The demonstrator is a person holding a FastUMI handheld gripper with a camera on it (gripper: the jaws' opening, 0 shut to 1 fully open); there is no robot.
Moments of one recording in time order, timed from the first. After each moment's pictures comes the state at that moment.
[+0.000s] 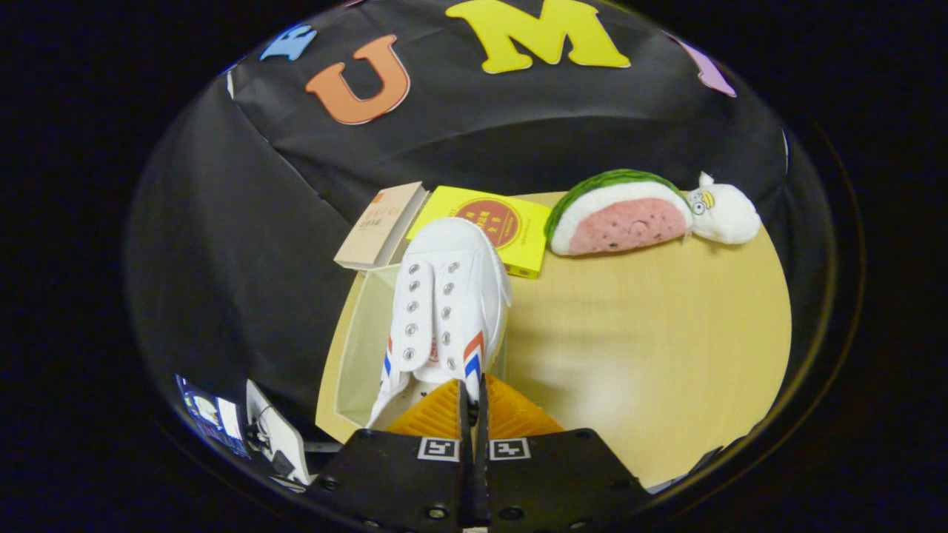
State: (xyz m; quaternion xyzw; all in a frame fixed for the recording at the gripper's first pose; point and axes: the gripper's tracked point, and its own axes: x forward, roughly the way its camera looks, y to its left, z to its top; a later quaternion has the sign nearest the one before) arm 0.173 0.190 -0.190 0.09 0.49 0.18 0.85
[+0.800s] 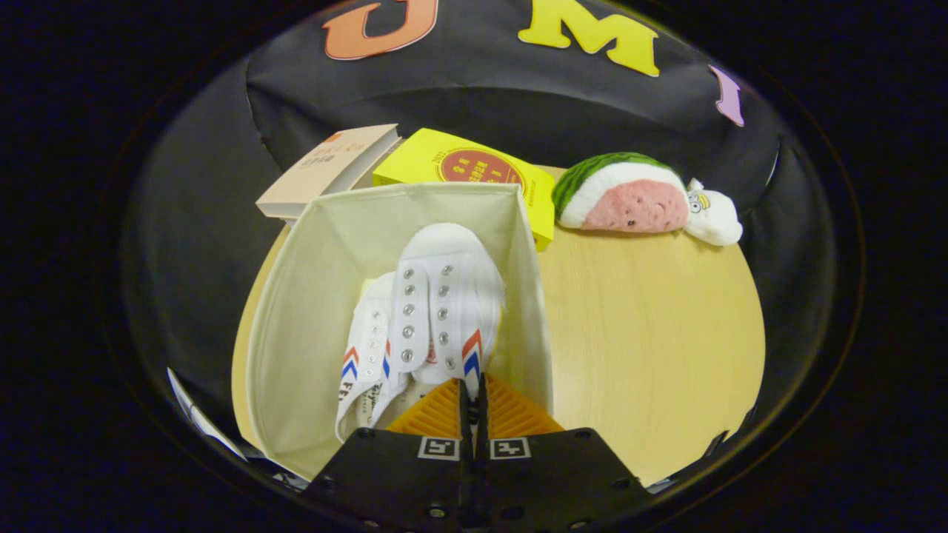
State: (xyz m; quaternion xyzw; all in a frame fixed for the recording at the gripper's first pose) arm 0.193 0.260 -0.309 -0.03 0.50 0.03 0.87
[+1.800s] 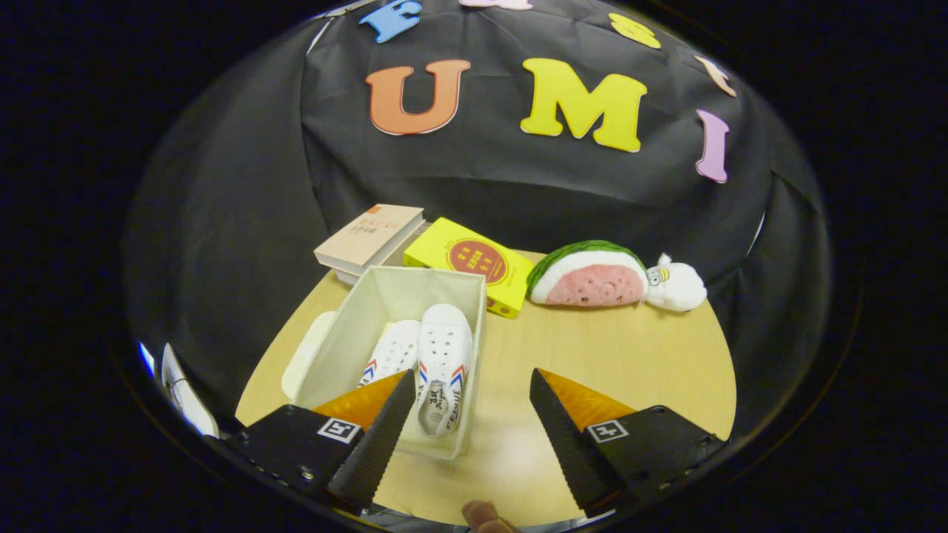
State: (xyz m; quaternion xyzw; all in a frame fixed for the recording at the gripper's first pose) arm 0.132 0.193 -0.190 -0.04 0.34 0.10 0.94
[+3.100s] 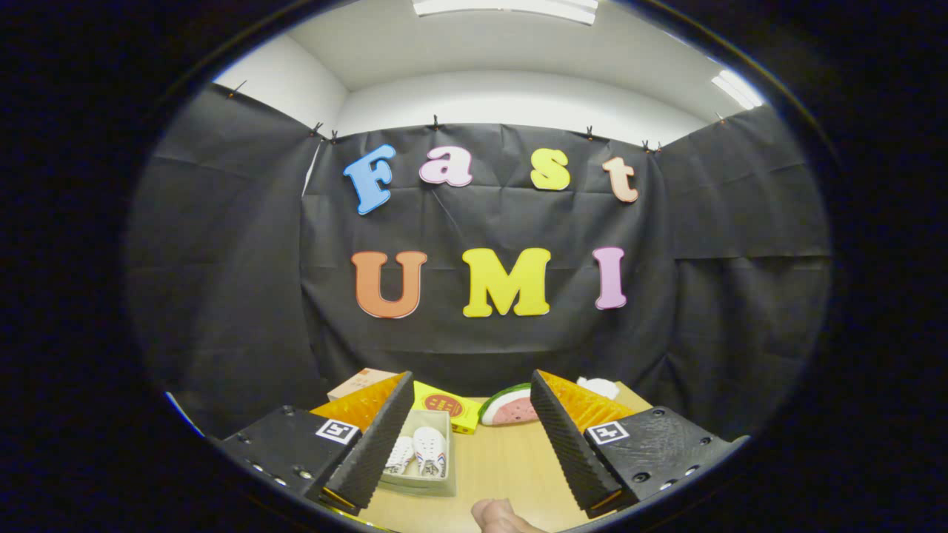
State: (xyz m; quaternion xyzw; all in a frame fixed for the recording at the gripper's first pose) arm -0.045 0.136 0.026 0.02 0.01 0.00 1.00
